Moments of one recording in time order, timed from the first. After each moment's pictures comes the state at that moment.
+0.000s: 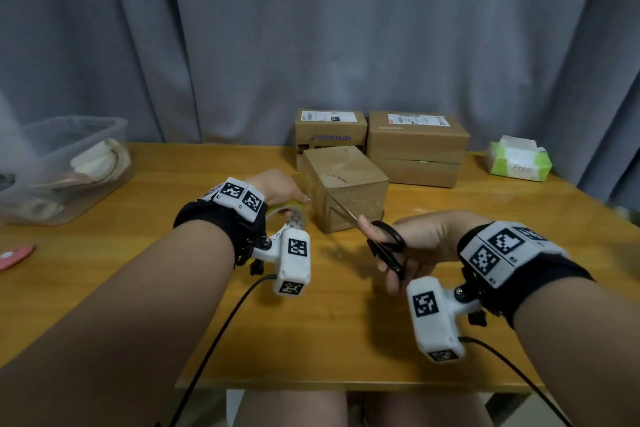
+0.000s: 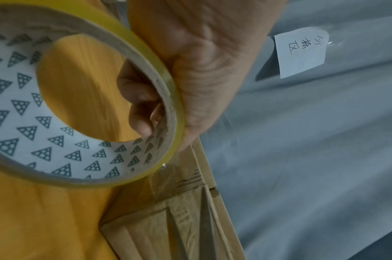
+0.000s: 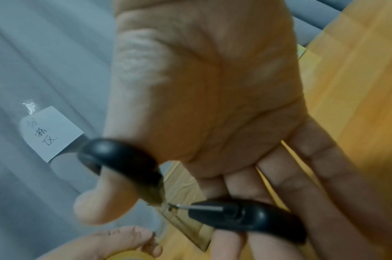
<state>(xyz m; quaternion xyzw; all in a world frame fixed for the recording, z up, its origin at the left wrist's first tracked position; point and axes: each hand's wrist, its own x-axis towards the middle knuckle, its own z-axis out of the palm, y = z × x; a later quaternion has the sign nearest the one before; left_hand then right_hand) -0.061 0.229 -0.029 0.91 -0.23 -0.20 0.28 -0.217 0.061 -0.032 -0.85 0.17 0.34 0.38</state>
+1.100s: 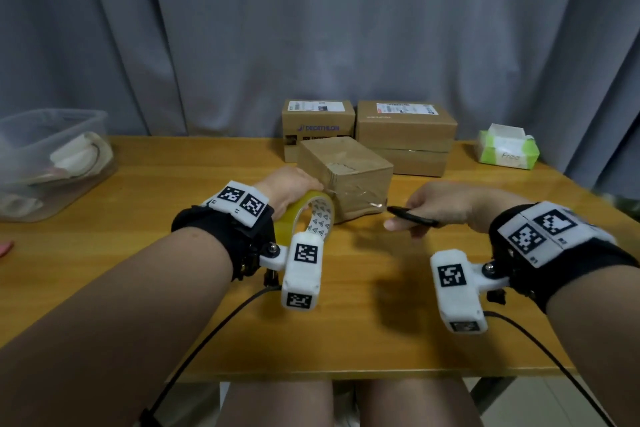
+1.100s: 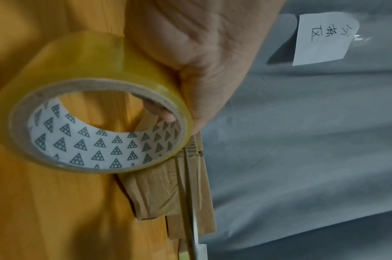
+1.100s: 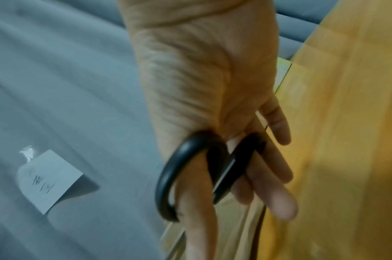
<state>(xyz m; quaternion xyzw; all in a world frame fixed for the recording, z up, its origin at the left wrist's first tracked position) -0.103 0.198 -0.032 0.84 -0.16 -0.21 0.48 -0.238 0.012 -0.016 -0.91 0.18 0.14 0.33</state>
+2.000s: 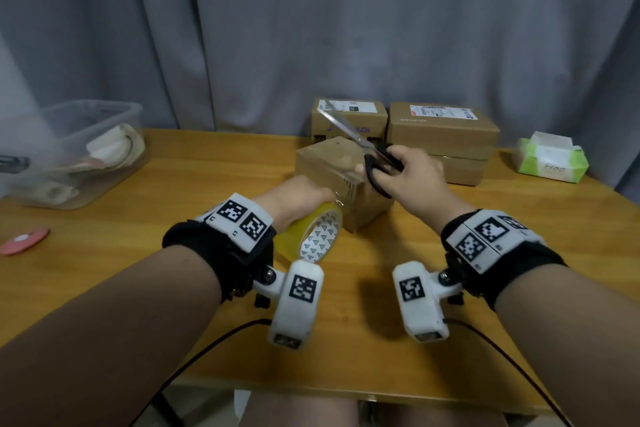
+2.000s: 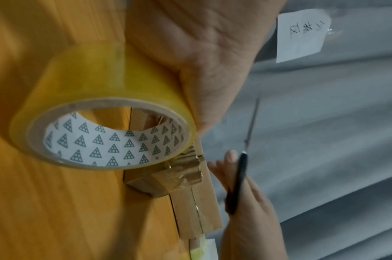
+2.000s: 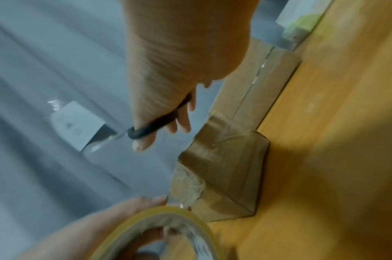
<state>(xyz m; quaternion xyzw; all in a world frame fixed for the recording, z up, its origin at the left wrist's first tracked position) -0.085 0.227 -0.048 0.85 -0.20 -0.21 0.45 -0.158 0.054 -0.046 -0.91 0.09 -0.25 0.31</state>
